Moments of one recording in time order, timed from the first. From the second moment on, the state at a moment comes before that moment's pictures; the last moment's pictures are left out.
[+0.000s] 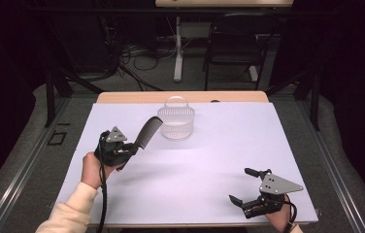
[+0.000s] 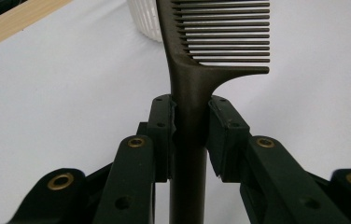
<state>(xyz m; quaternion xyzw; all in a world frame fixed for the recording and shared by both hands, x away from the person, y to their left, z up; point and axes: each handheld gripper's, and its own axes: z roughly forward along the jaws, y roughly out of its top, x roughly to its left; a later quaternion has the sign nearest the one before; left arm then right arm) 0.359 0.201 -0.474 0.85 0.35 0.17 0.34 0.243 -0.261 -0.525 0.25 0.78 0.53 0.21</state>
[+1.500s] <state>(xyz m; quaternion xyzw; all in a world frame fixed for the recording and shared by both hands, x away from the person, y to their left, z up) 0.387 0.182 -0.446 0.83 0.35 0.20 0.39 0.243 -0.261 -0.525 0.26 0.78 0.54 0.20</state>
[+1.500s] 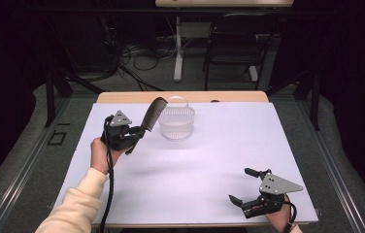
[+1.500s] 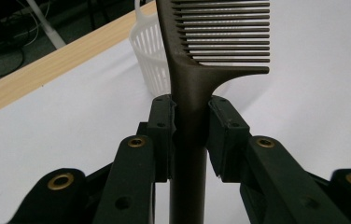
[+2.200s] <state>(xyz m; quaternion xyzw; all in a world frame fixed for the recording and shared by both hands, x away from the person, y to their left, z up) 0.397 0.178 -0.435 0.81 0.35 0.20 0.42 0.244 -0.260 -0.526 0.26 0.78 0.54 0.20</state>
